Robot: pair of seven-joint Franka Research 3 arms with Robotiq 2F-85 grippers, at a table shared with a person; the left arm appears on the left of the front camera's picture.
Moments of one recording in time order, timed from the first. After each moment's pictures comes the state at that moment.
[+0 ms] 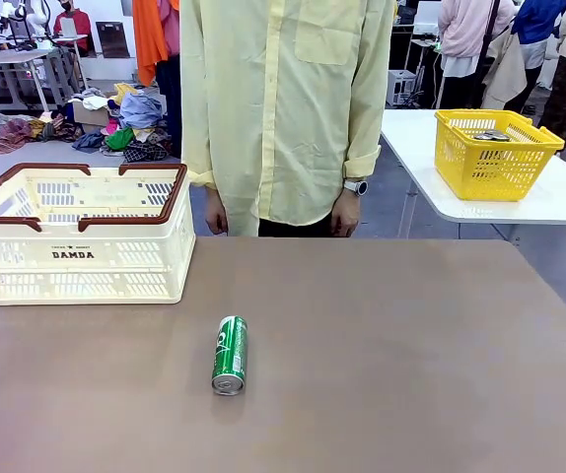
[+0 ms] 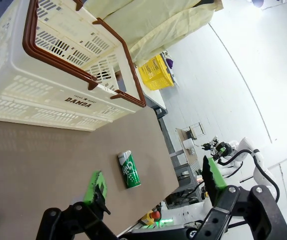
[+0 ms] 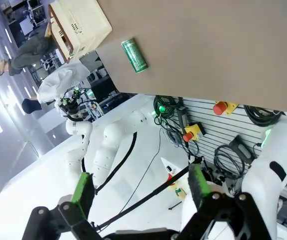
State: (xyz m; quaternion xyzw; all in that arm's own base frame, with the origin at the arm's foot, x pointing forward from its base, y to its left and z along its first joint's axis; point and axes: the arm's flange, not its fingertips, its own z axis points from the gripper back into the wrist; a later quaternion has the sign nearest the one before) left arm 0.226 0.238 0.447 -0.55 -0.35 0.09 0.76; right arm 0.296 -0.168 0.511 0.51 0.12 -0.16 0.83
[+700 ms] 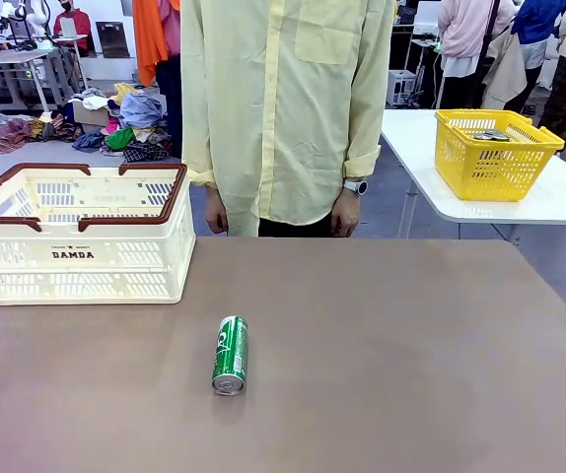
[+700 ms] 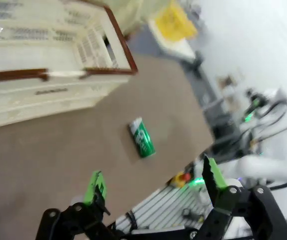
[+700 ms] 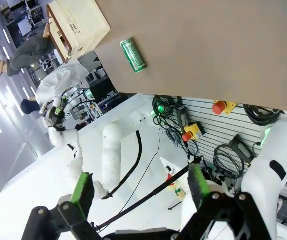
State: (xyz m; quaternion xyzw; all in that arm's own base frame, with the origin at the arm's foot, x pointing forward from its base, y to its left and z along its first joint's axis) left arm 0.242 0.121 0.558 -0.41 -0.29 -0.06 0.86; right arm 0.295 -0.169 0.512 0.51 0.12 -0.17 0.83
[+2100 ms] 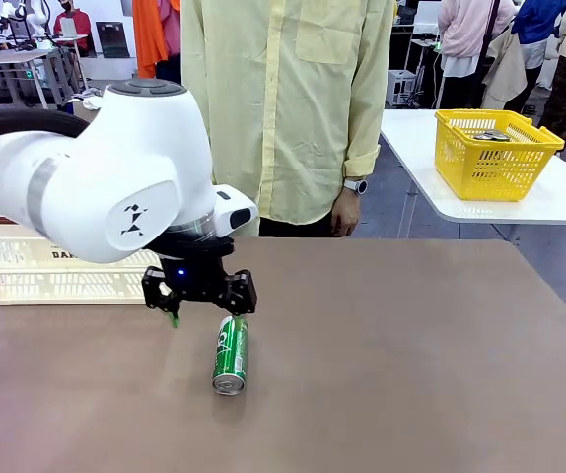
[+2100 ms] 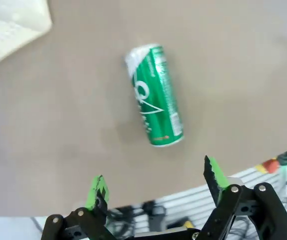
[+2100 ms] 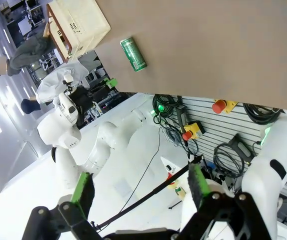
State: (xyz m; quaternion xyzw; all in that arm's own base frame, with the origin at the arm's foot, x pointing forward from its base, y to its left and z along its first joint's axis) left arm 0.296 -0.303 0.431 -0.03 -0.06 -0.06 1.00; right arm 0.294 -0.169 0.512 0.51 0.13 -0.17 0.83
